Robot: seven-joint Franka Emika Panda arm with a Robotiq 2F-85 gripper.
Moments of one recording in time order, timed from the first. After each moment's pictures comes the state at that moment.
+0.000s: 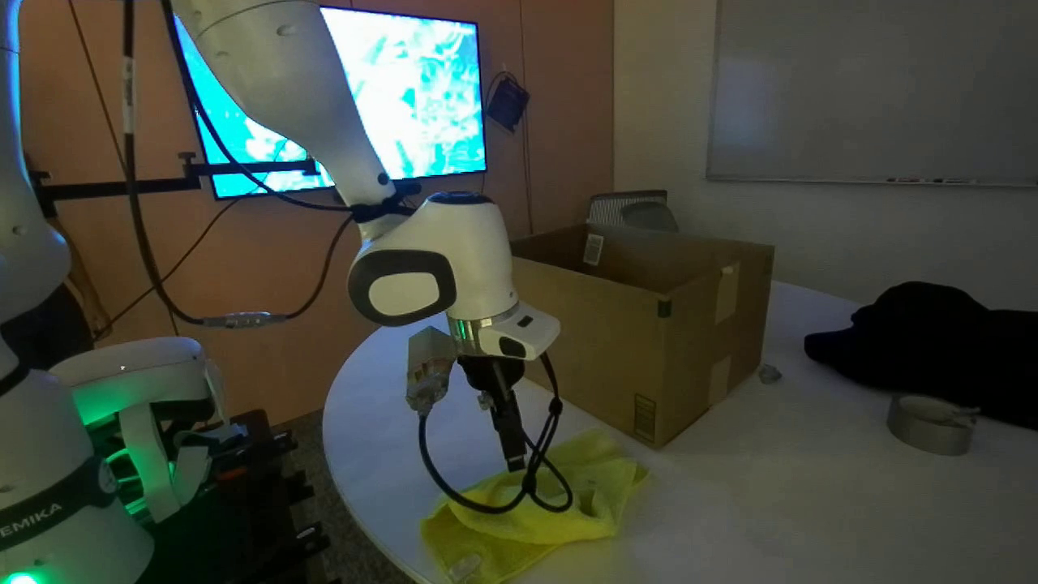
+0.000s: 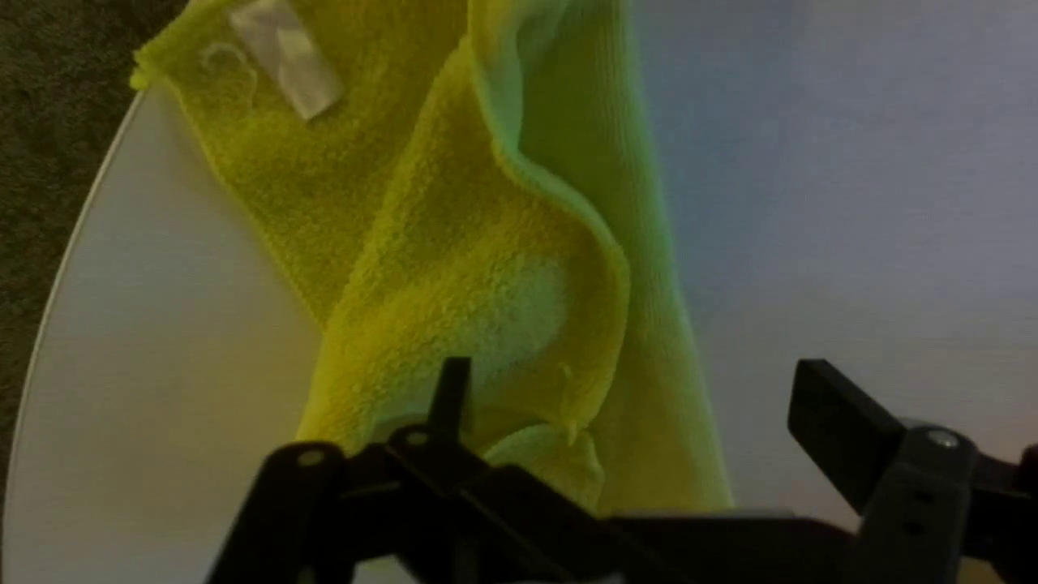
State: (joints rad) arm -0.21 0.27 -0.01 -2.53 0.17 2.92 -0.04
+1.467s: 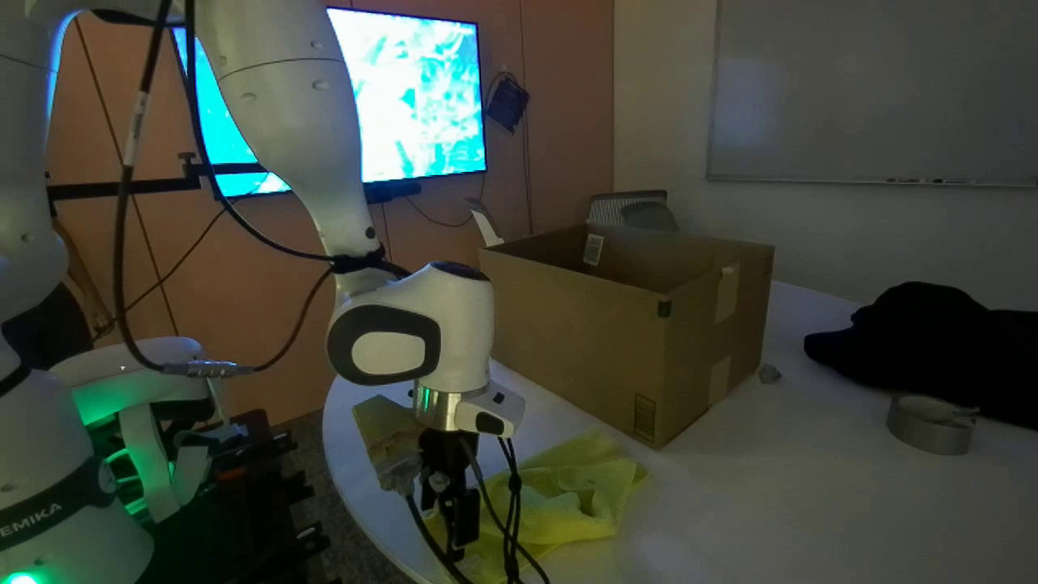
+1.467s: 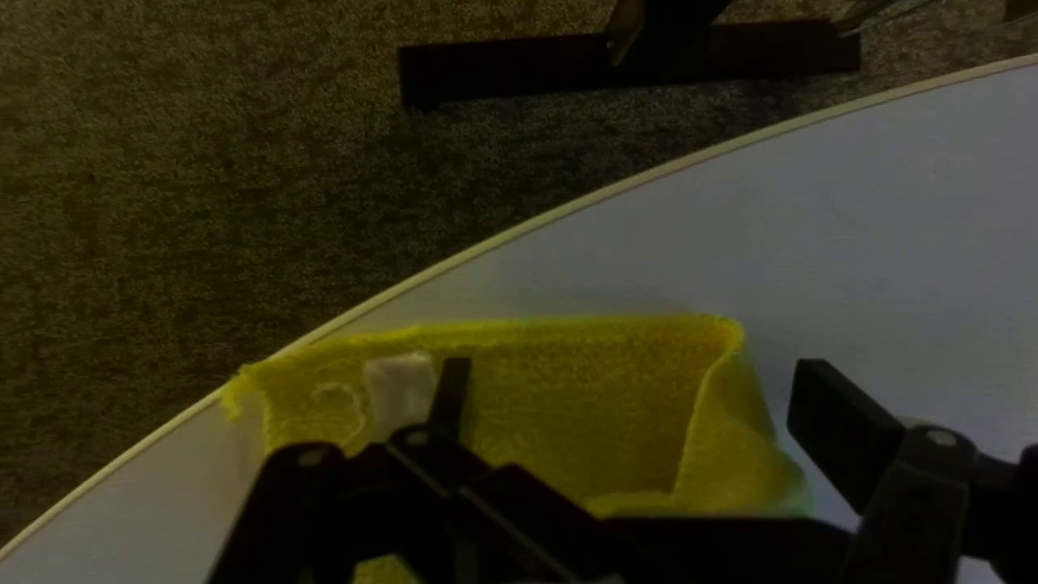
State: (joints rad) arm -0.19 0.40 -0.10 -2.58 -0.05 2.81 -0.22
